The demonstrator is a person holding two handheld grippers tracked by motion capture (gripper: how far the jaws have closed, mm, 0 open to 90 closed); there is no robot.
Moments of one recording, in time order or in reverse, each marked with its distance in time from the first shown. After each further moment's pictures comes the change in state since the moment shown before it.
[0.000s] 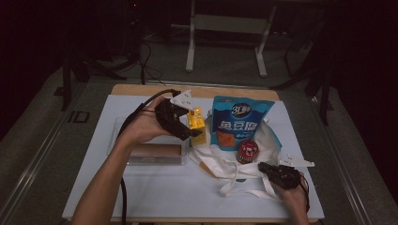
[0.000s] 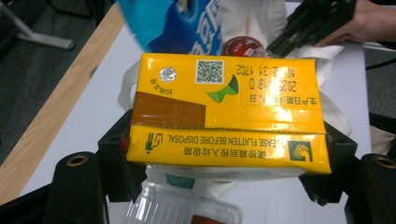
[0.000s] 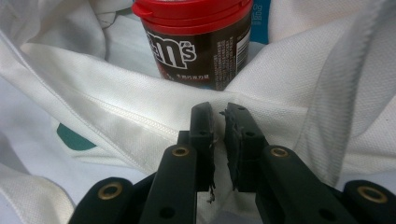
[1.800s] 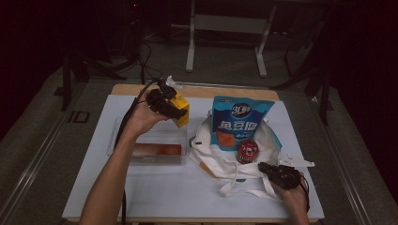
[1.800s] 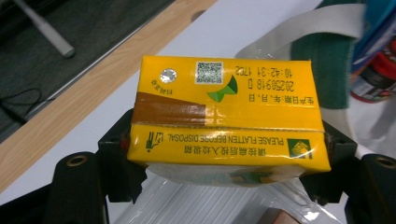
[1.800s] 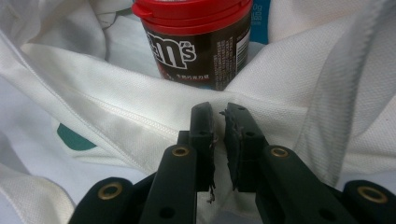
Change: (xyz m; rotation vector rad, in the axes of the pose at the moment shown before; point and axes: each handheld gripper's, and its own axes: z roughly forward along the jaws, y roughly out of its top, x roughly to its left) left arm 0.058 -0.032 0.022 0.105 0.301 -0.351; right arm 0.000 0.000 0.000 0.001 0.001 0.004
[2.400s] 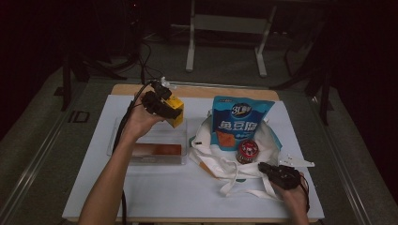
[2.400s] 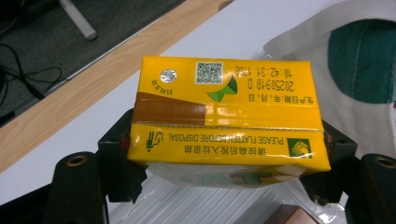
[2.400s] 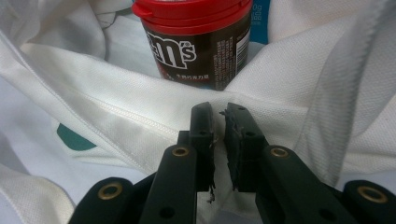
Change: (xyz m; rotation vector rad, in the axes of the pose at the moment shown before) left arm 0.005 -0.012 -0.001 0.018 0.075 -0.085; right arm 0.000 0.000 0.000 -0.001 -0.003 0.000
